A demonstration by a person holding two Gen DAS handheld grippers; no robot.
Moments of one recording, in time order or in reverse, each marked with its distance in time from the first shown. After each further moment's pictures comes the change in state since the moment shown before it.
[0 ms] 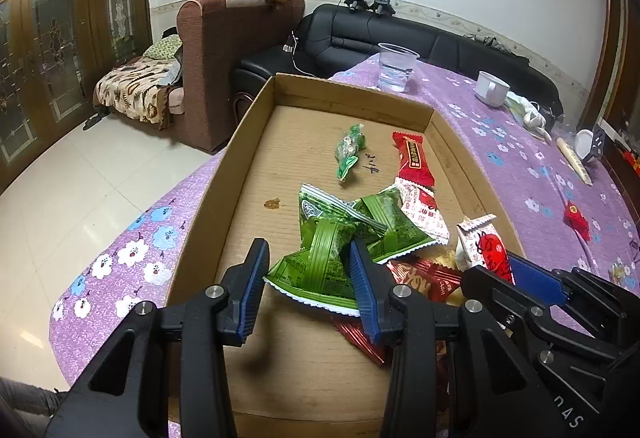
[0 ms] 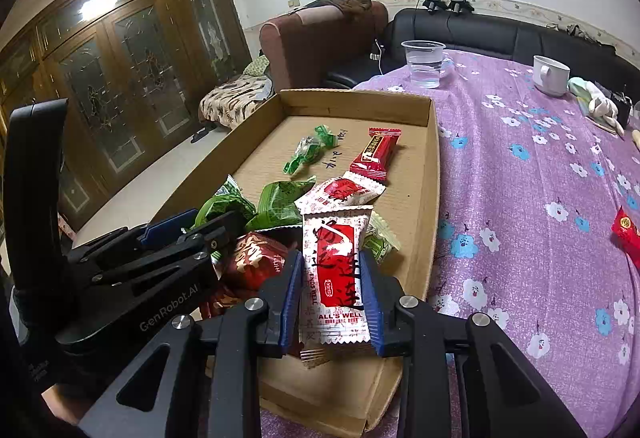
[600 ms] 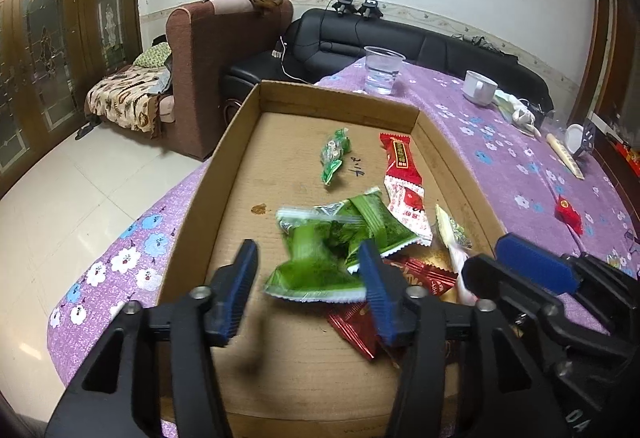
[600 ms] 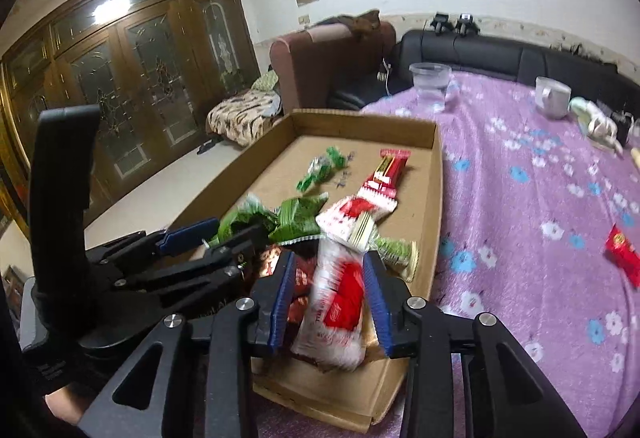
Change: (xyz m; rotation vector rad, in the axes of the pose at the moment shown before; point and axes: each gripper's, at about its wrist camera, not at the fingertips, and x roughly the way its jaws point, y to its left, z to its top) left arm -0.003 -0.003 0.000 0.032 -0.024 -0.028; right arm -0.022 0.005 0.000 -0.024 -0.096 0.011
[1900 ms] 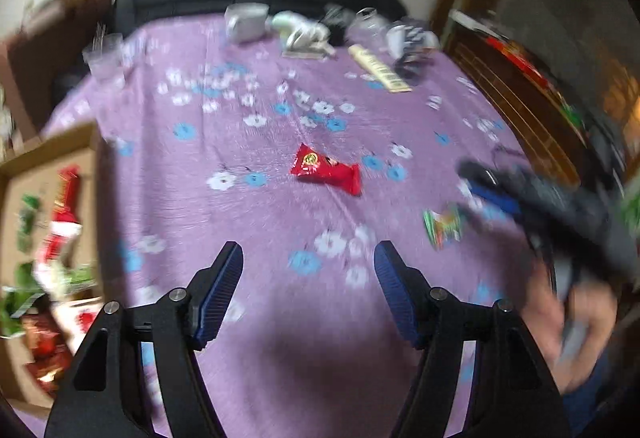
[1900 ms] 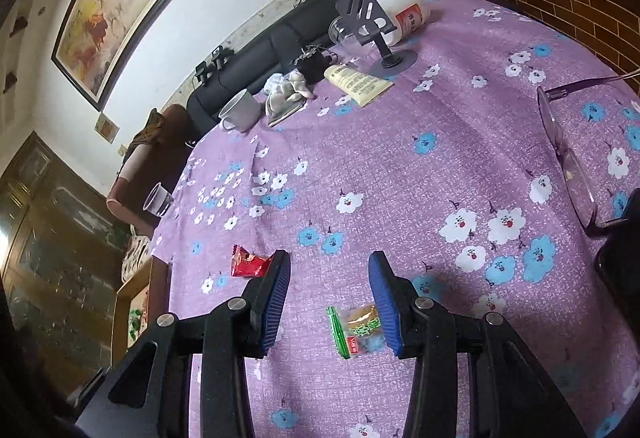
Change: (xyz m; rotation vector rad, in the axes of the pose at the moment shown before) left arm -0.007 -0.246 0.032 0.279 0.309 -0.439; right arm -0.168 -0.320 -0.053 0.789 -0.079 -0.315
